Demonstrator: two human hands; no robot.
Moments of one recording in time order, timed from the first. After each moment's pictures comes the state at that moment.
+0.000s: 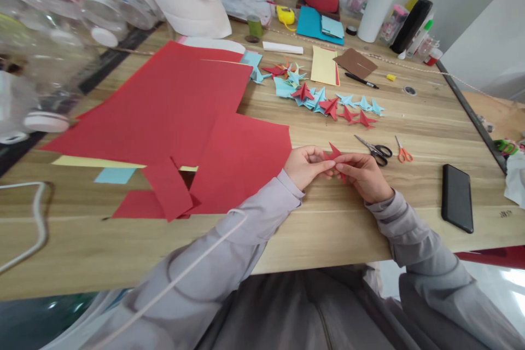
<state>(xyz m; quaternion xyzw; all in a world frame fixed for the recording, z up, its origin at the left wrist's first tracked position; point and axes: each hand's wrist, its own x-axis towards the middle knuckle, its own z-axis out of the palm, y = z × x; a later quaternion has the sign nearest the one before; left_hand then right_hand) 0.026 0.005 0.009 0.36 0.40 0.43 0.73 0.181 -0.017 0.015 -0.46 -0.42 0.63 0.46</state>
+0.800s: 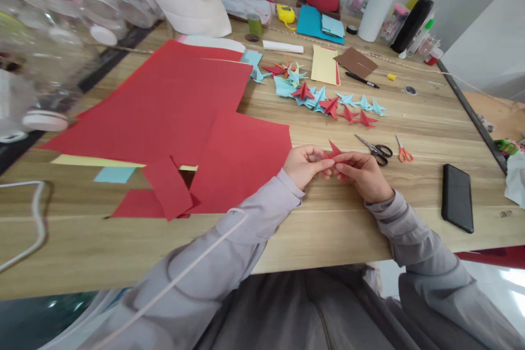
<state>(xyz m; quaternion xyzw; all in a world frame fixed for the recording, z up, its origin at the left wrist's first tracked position) 0.026 0.006 0.007 0.35 0.40 0.44 0.72 0.181 -0.017 0.014 -0.46 -0.46 0.60 0.46</state>
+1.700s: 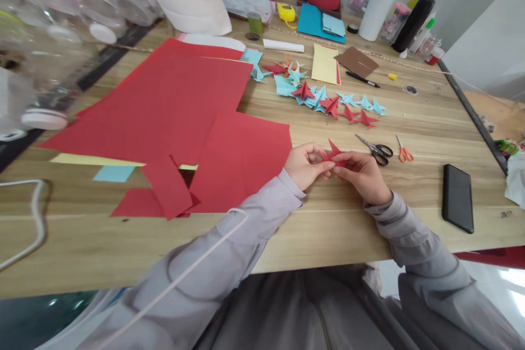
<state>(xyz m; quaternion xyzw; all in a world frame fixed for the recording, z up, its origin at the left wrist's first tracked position) 0.027 0.006 0.007 0.39 0.40 0.46 0.69 0.180 -0.019 0.014 -0.48 -0.54 0.54 0.44</state>
